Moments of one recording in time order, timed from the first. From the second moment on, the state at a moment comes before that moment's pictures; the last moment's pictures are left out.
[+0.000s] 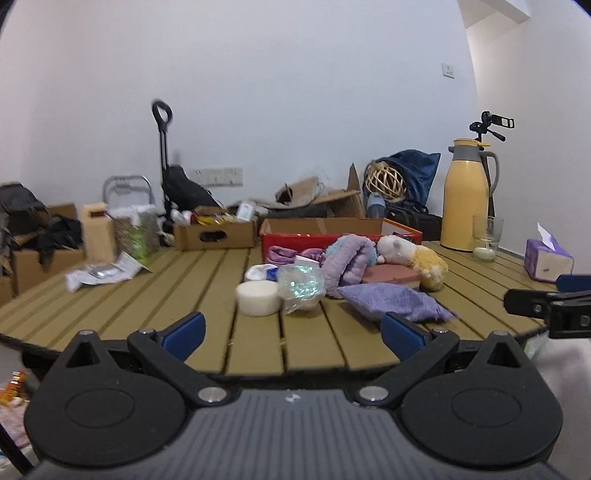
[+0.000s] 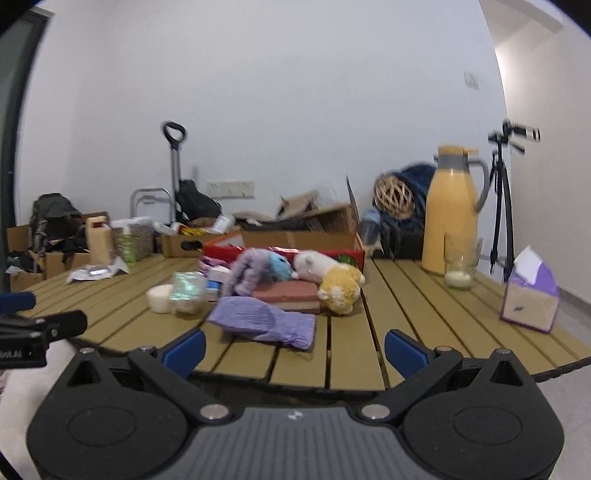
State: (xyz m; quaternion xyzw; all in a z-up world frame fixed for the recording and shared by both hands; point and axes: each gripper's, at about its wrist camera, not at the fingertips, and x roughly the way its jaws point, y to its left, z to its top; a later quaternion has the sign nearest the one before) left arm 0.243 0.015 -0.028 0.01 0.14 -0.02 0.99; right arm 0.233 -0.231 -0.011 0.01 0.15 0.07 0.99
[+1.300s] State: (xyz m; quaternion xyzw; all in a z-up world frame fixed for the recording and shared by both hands) left arm 0.379 -0.014 -0.031 -0.13 0.25 -0.21 0.93; right arm 0.362 -0.220 -0.038 0.03 0.22 0.15 0.96
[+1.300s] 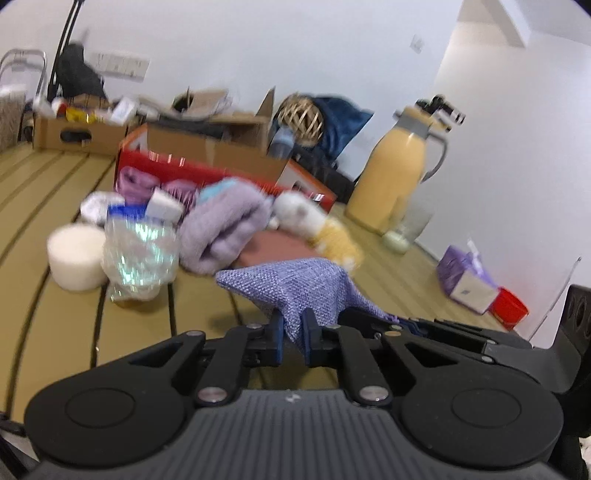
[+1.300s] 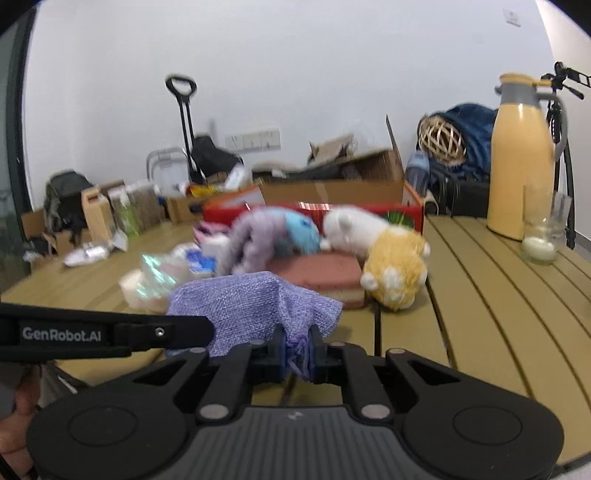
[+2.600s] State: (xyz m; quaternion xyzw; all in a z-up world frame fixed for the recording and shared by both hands) left arm 0.761 0.066 0.054 -0.03 0.33 -0.08 0.94; right arm 0.820 -0.108 0.025 0.03 0.42 0.17 0.89
